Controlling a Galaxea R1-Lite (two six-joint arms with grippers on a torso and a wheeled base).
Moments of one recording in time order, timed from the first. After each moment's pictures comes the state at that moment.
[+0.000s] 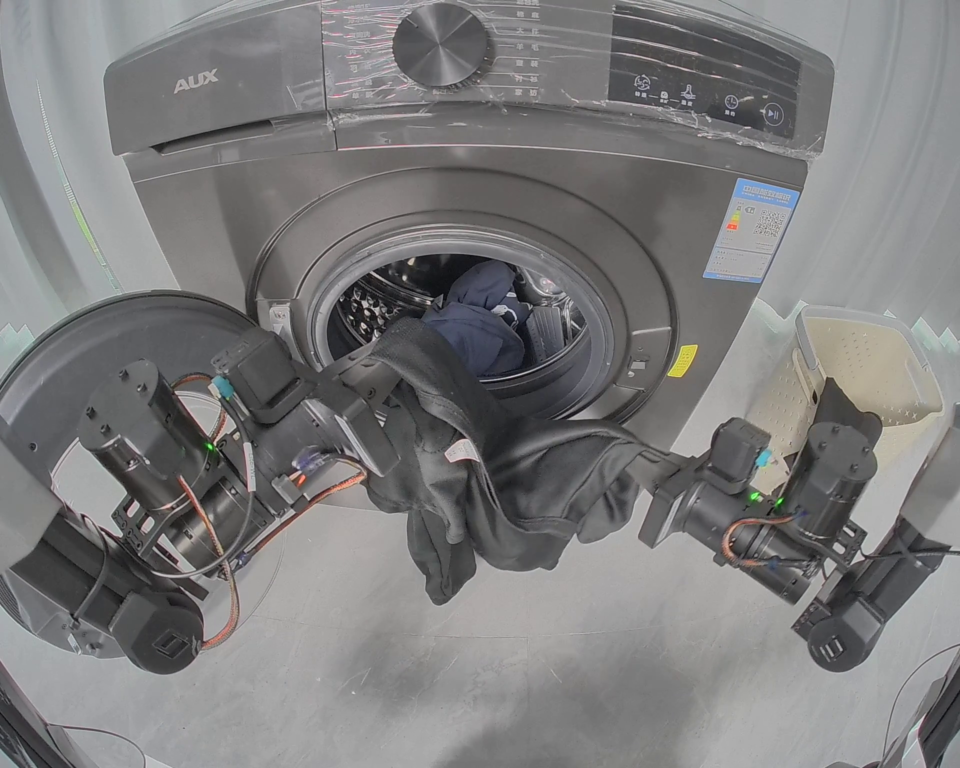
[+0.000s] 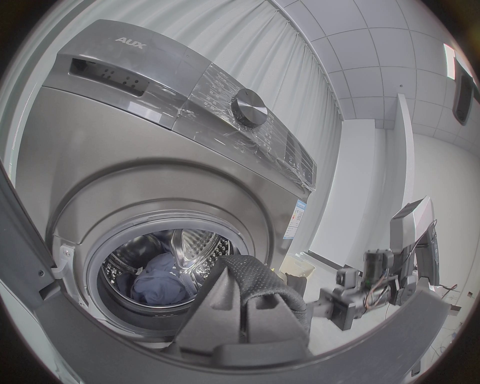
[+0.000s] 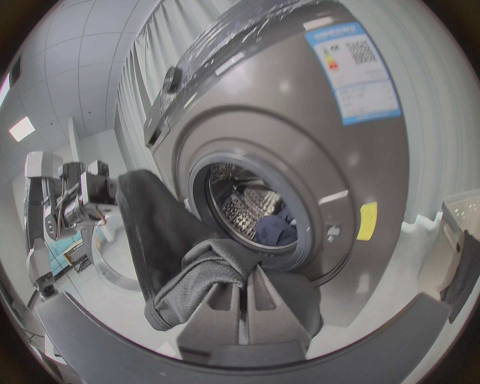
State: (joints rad) left arm -0.56 1.80 -0.58 -1.55 -0.19 -0.14; right arm 0.57 1.92 -0.46 -1.53 0.10 0.09
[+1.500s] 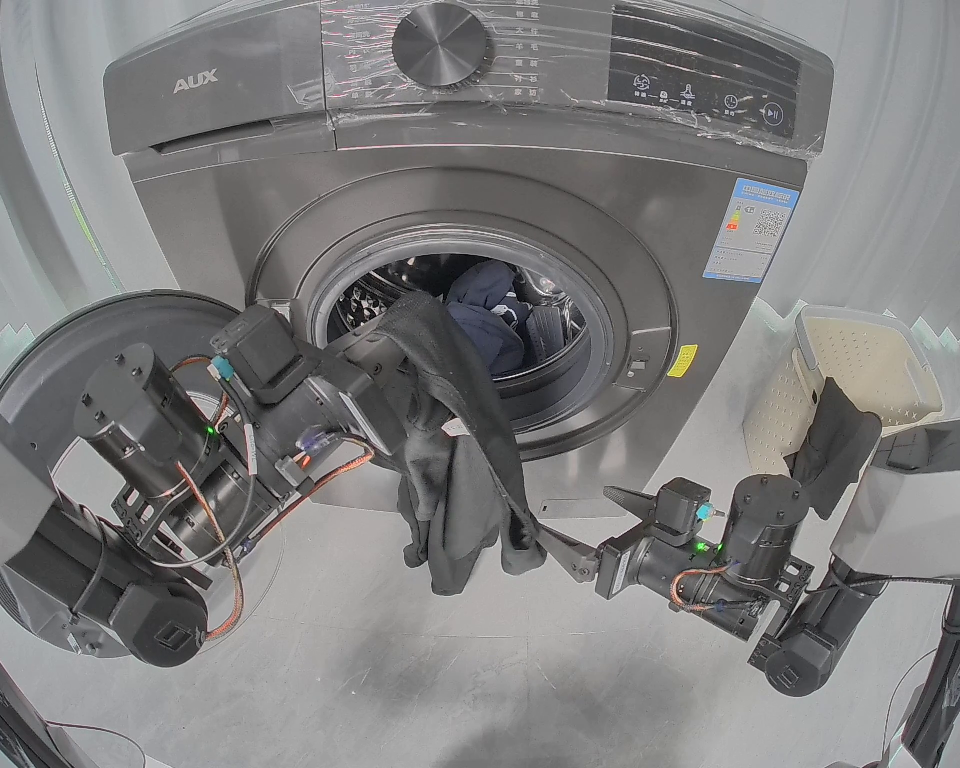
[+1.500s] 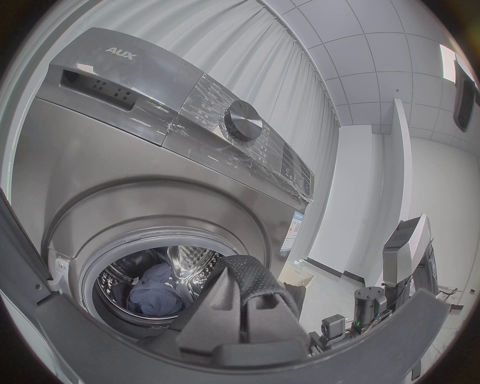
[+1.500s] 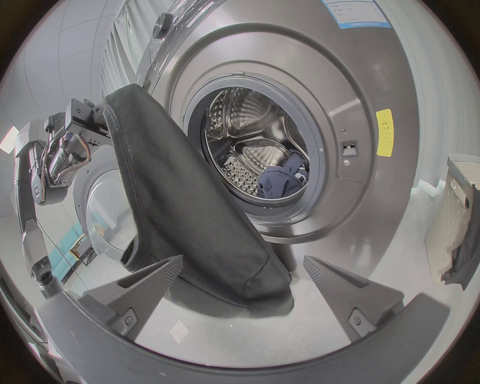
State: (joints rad) left arm -0.57 1.79 -0.63 -1.55 -0.18 -0.14; right arm 0.63 2.09 -0.46 -1.54 0.05 0.15
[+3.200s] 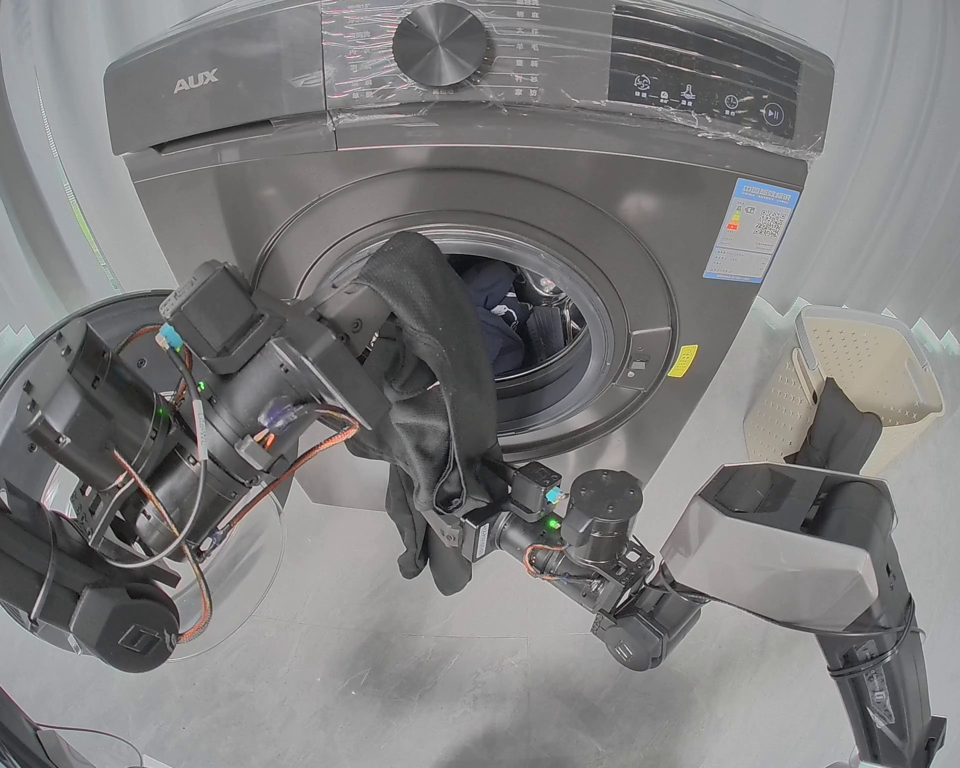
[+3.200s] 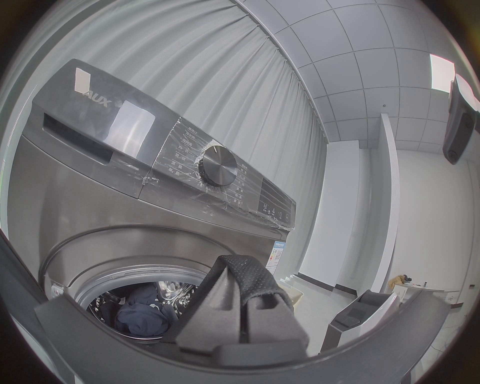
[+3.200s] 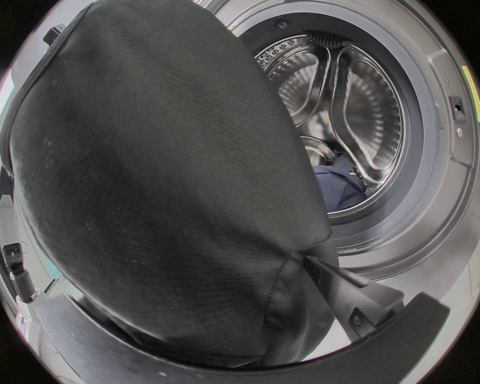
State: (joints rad) left arm -0.62 1.69 -0.64 -1.55 -0.19 -0.15; right arm 0.71 2.50 -1.10 -1.46 0.05 0.11
